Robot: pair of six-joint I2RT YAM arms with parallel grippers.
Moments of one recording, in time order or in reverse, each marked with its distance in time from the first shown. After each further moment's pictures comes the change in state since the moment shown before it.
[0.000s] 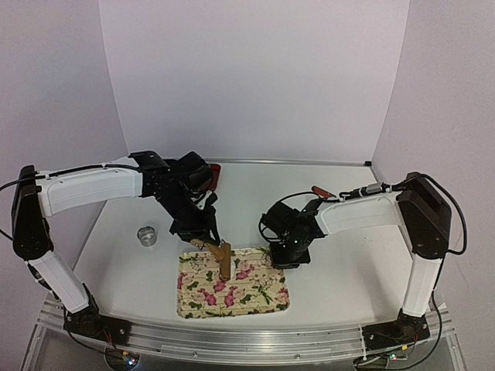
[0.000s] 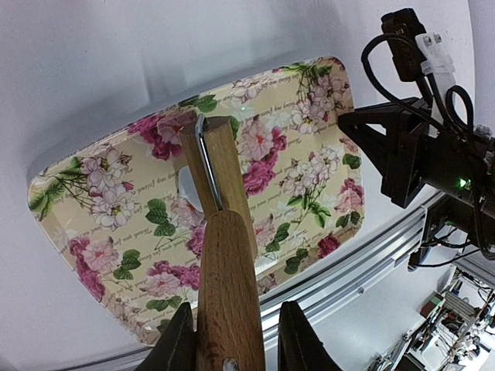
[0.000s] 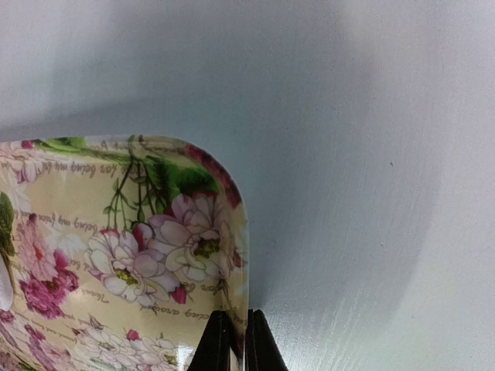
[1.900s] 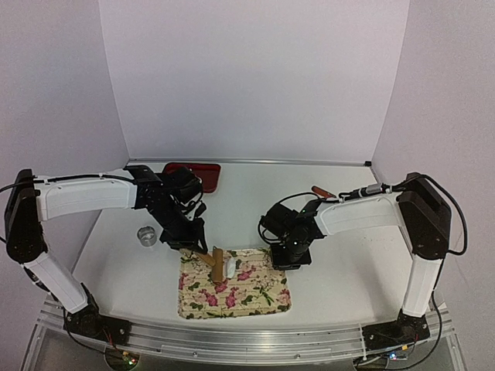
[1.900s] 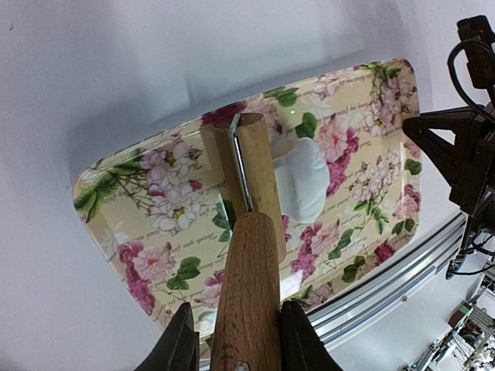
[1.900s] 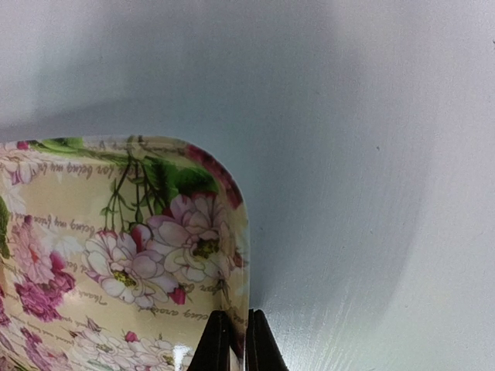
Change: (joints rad) left arm 0.037 -0.052 -0.180 0.074 -0.064 0.056; right arm 0.012 -0.001 0.005 -0.031 0.024 0.015
